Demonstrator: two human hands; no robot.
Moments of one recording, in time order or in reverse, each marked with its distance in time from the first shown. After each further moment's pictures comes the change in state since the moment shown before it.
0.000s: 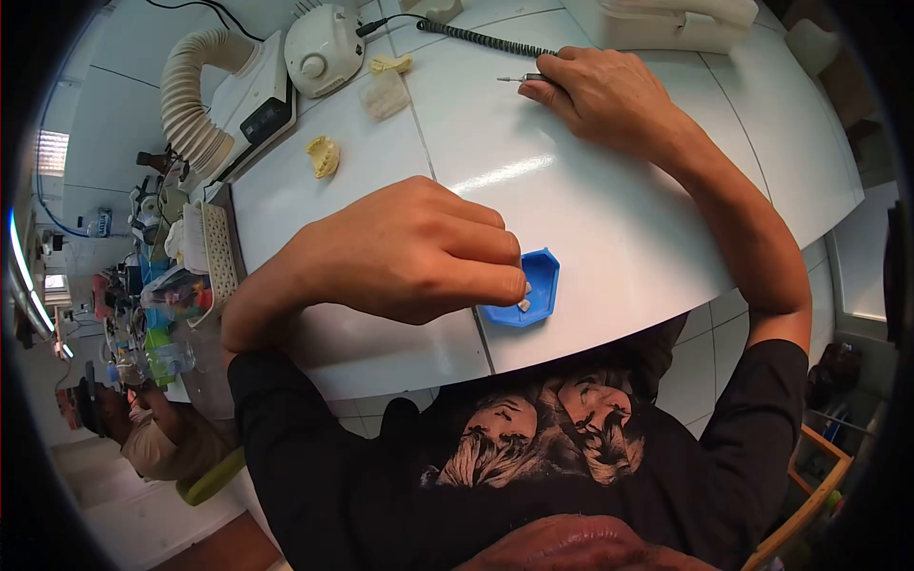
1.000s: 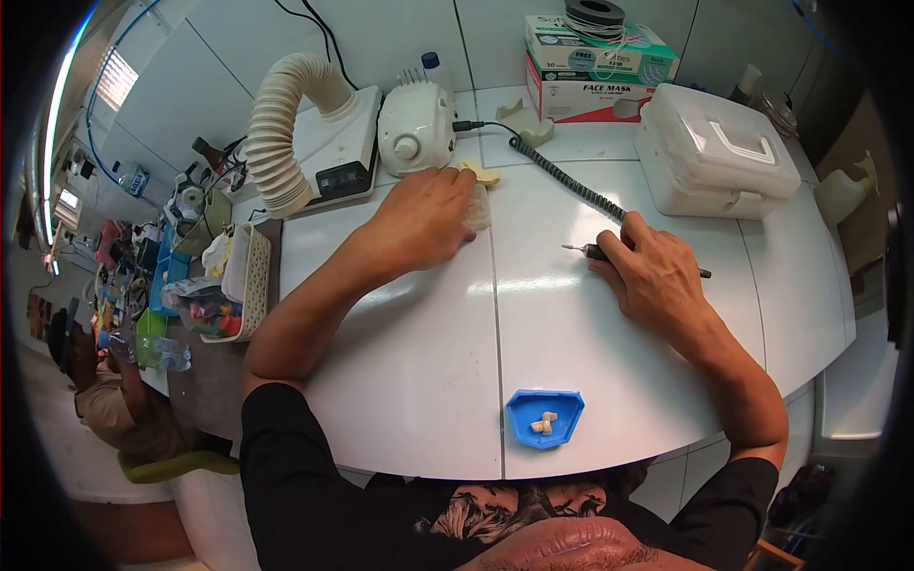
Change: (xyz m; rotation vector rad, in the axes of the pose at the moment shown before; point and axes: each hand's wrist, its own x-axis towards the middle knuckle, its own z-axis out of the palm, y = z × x) left_hand -0.064 -0.089 -0.033 0.488 0.007 -1.090; right_hand -0.005 -0.013 -0.010 -0.111 0.005 -0.170
